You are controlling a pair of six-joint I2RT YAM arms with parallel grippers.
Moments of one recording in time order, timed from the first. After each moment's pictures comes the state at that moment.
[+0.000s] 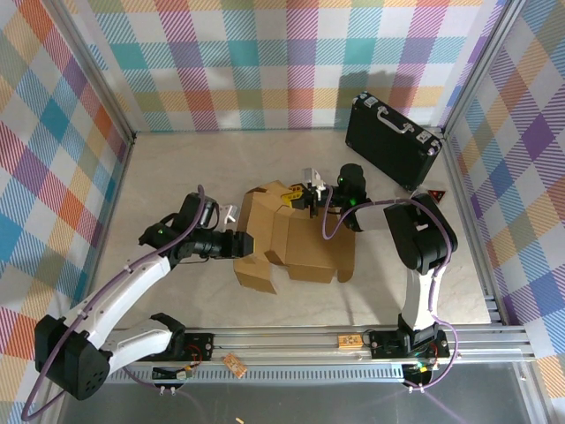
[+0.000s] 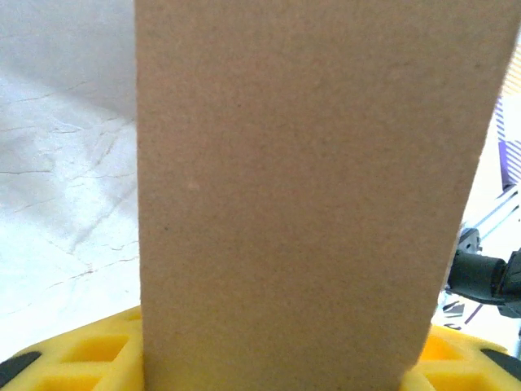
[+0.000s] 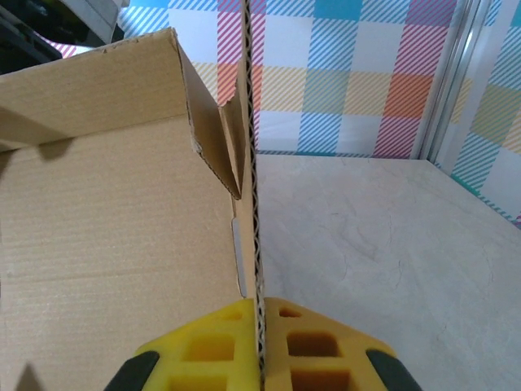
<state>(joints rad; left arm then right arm) -0.48 1.07 0.88 -0.76 0.42 -0.47 0.42 1.95 0.98 0.91 -1.10 -0.16</state>
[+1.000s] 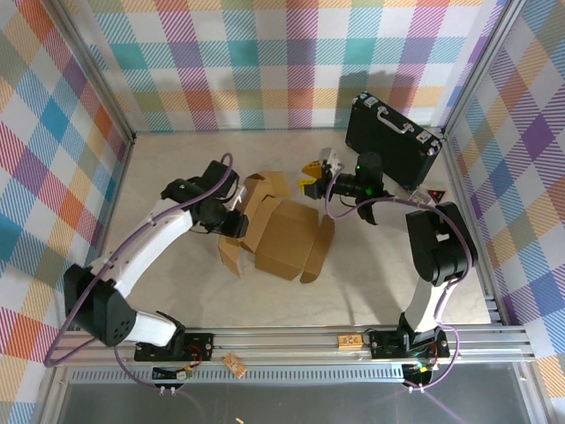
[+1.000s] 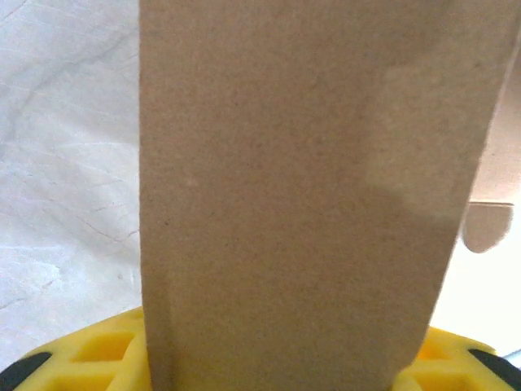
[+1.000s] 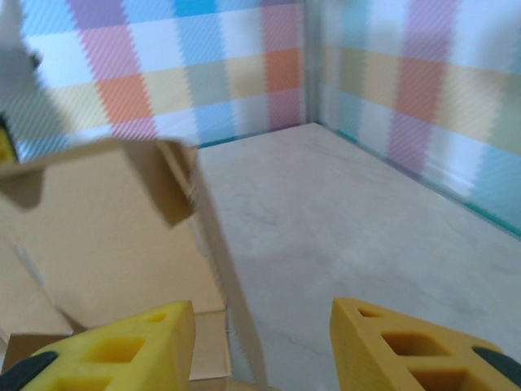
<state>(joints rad) -0.52 1.43 1.28 -1.08 0.03 -0.19 0.30 1.80 0.98 0.67 -0.89 -0.03</state>
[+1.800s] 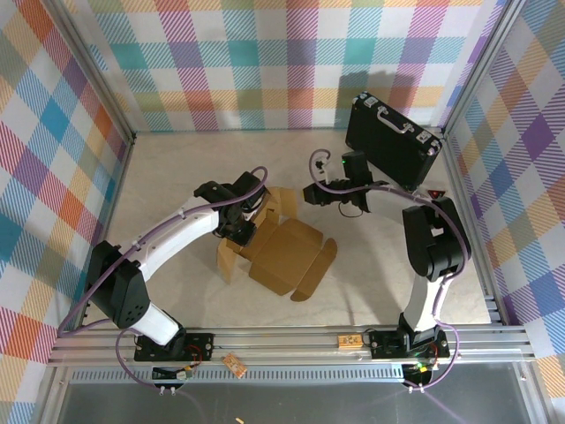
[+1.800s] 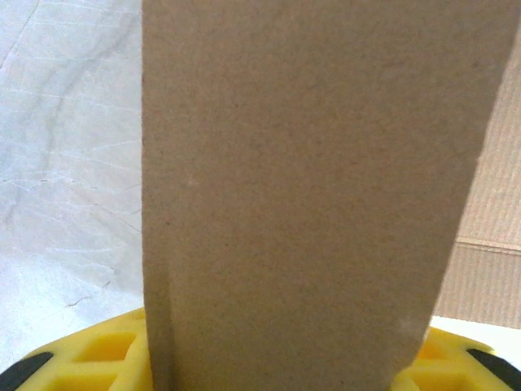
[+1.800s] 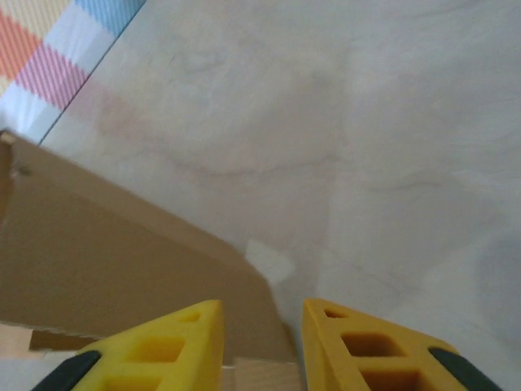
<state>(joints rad) -0.65 1.54 1.29 -1.11 -0.19 -0.16 0.37 1.86 1.16 -0.03 -0.71 0.09</state>
